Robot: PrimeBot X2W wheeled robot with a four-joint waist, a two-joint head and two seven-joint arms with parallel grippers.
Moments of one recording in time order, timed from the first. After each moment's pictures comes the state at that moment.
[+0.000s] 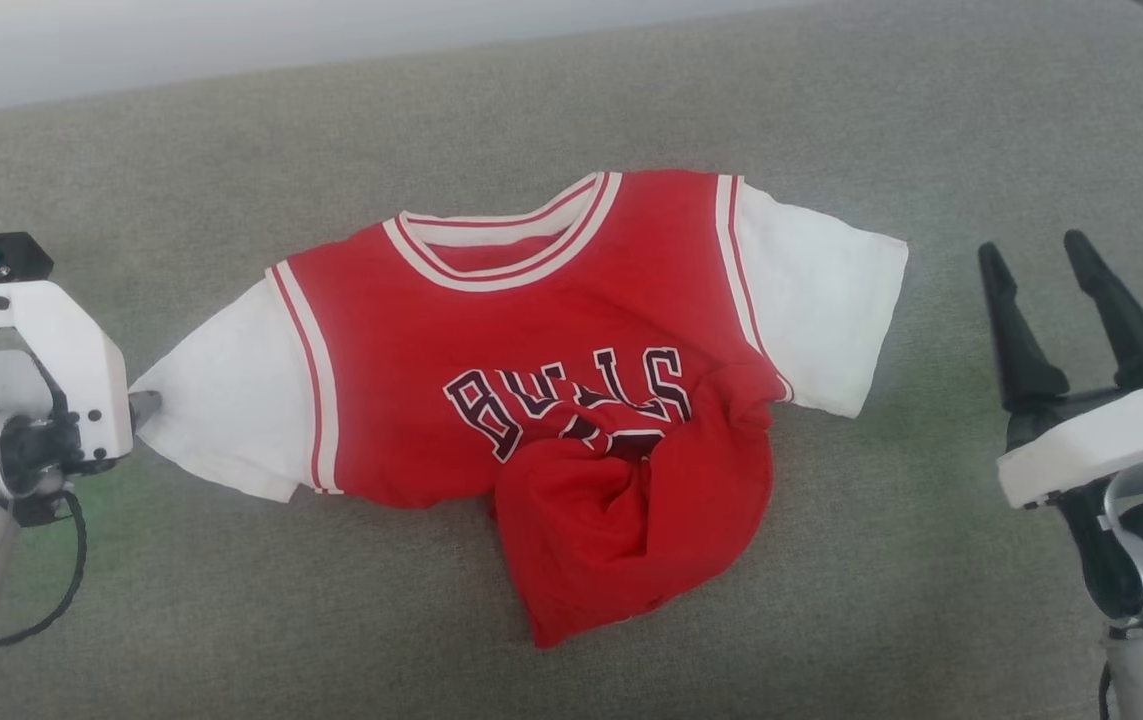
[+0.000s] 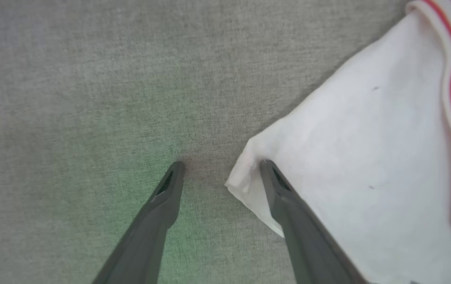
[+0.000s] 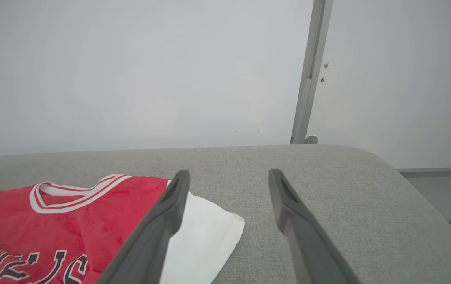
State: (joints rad) left arm -0.73 0.59 -0.35 0.67 -0.74 0.01 0.79; right arm -0.29 -0.24 -0.01 0.04 0.36 0.13 -0.01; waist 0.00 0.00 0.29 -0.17
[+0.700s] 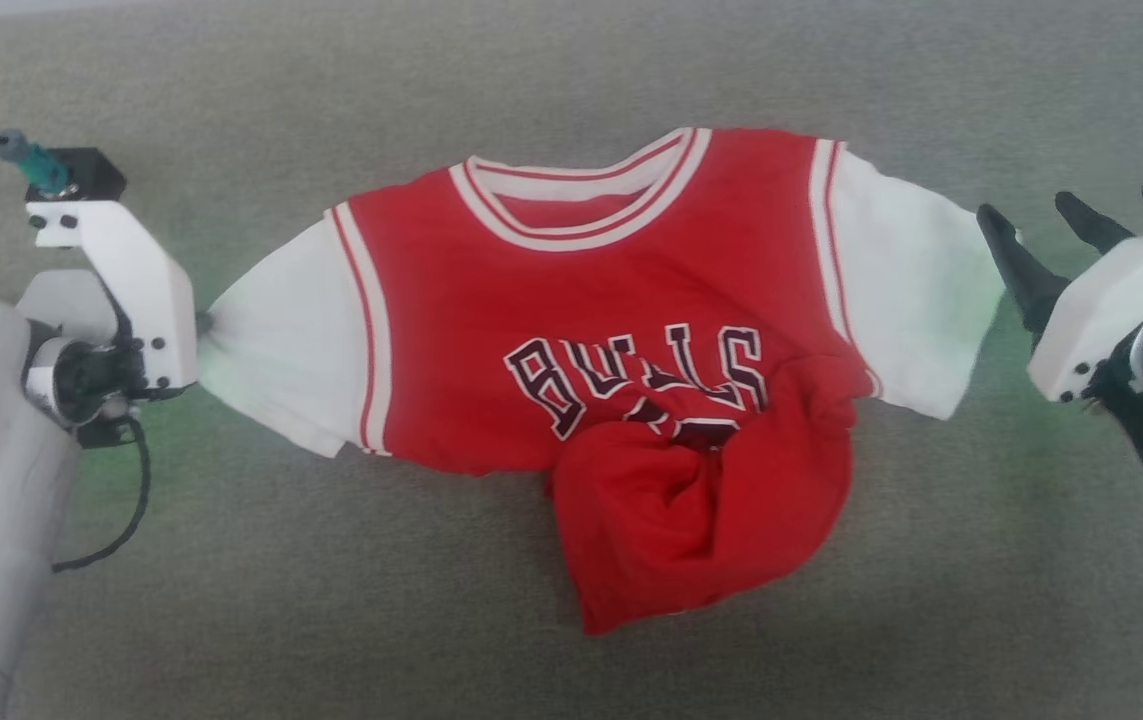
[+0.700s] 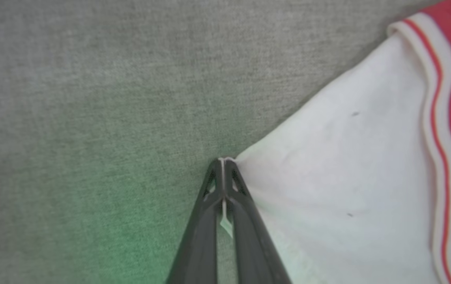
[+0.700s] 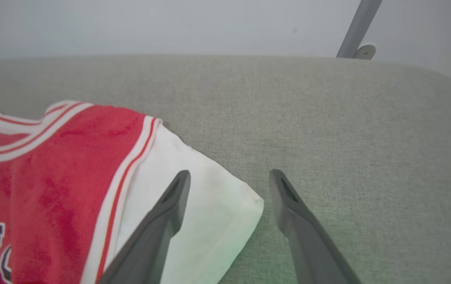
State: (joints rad) left arm -0.87 0.49 -0.39 0.75 -0.75 -0.05 0.76; right arm -0.57 -0.37 0.10 0.32 0.48 0.13 0.32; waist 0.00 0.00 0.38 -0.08
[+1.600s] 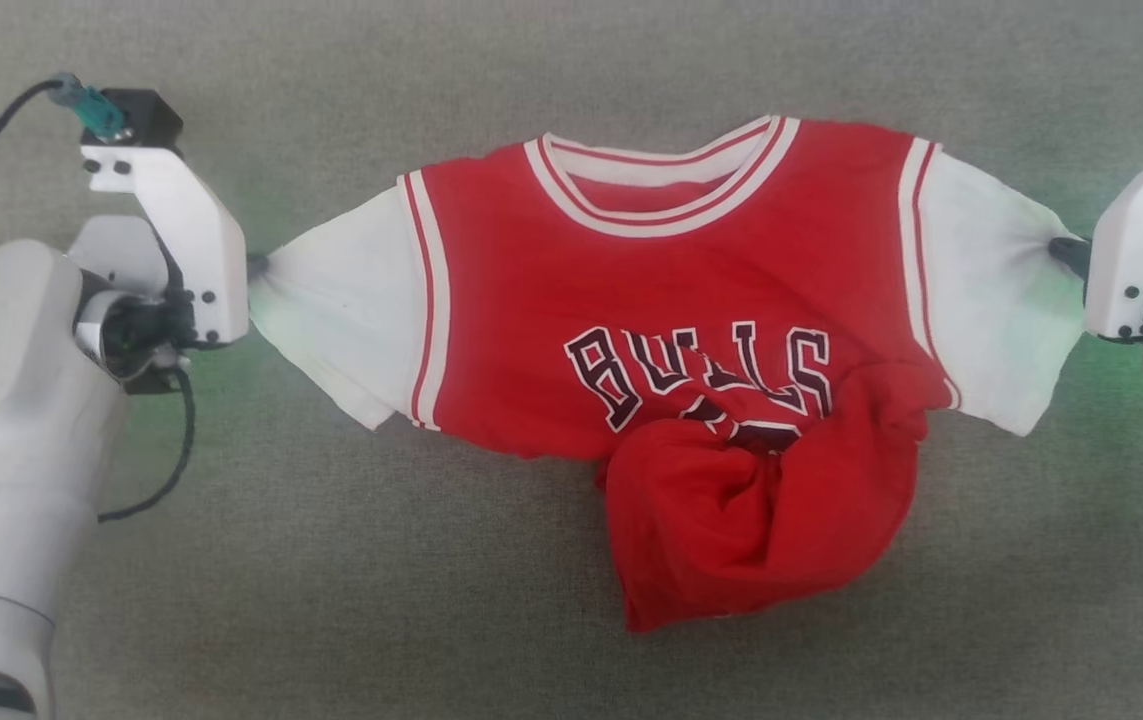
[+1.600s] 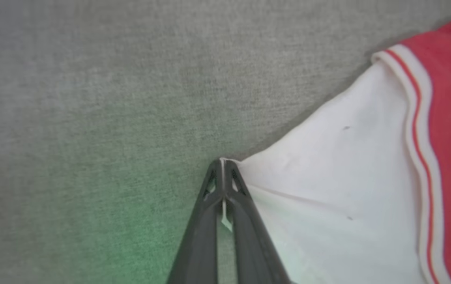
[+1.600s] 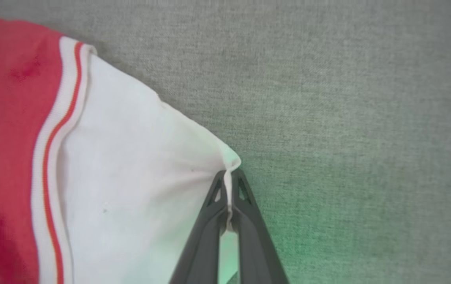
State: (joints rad) left arm -0.98 0.42 -0.44 0.85 -0.76 -0.11 0.67; right arm -0.85 -0.47 0.25 0.69 0.63 0.13 0.70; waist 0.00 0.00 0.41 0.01
